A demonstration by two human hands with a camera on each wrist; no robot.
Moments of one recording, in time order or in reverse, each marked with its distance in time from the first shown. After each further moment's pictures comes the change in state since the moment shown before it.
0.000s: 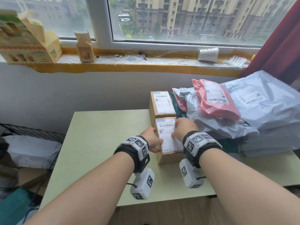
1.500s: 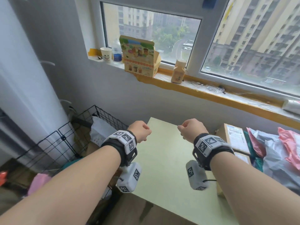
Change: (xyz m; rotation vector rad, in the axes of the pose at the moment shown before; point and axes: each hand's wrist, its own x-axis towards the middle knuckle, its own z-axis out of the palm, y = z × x) left_hand -0.121 -0.146 -0.231 -0.109 0.586 0.017; right_hand -0.060 -0.236 0.025 0.089 -0.034 -0.387
